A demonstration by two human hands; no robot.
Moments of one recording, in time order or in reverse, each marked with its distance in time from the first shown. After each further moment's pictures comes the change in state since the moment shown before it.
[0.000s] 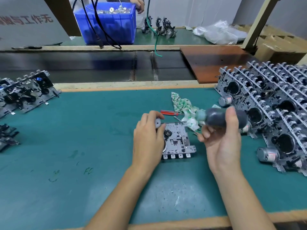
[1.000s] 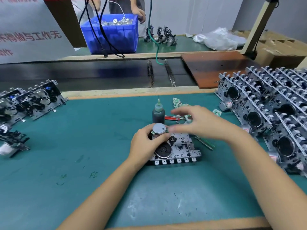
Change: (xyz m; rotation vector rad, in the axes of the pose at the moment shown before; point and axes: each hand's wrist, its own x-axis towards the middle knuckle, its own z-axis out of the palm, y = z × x) left_hand 0.011 -0.021 -0.013 -0.316 -0.264 -0.282; right_hand 0.060 -0.022 0.028 -1.527 -0.839 -0.065
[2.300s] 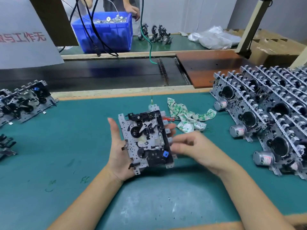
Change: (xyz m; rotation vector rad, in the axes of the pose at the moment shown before) left_hand -0.014 0.007 -0.021 -1.327 -0.867 -0.166; right_hand -0.038 0.012 0.045 0.850 -0.077 -0.116
